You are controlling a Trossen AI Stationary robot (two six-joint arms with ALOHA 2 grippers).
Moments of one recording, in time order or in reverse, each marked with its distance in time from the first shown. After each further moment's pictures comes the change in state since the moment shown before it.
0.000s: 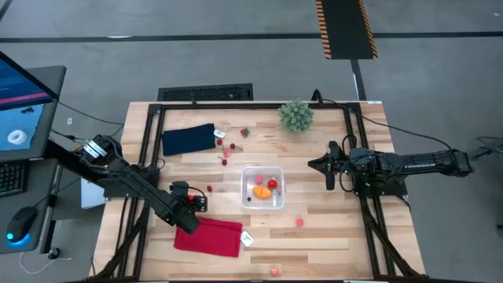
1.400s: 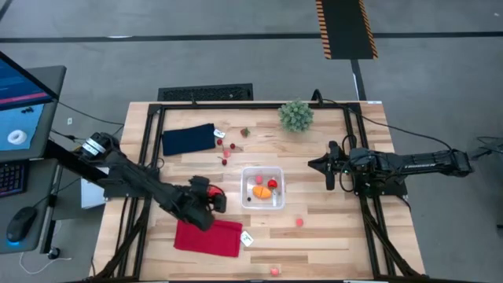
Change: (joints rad) left arm 0.105 -0.031 0.174 0.189 -0.296 0.429; right arm 0.000 0.000 0.000 0.000 0.000 0.000
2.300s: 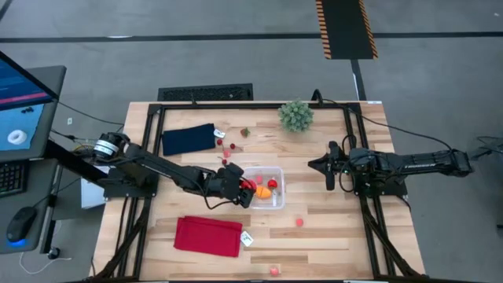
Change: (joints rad) left arm 0.284 0.106 0.013 0.623 0.226 0.789; right arm 0.000 0.001 0.000 -0.011 0.000 0.000
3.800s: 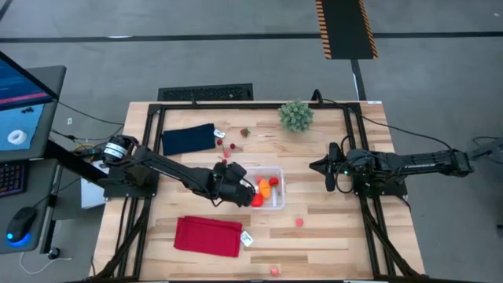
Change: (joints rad) left arm -0.008 0.100 0.193 -0.396 -0.160 0.053; right arm 0.000 -0.001 0.000 -0.088 0.000 0.000
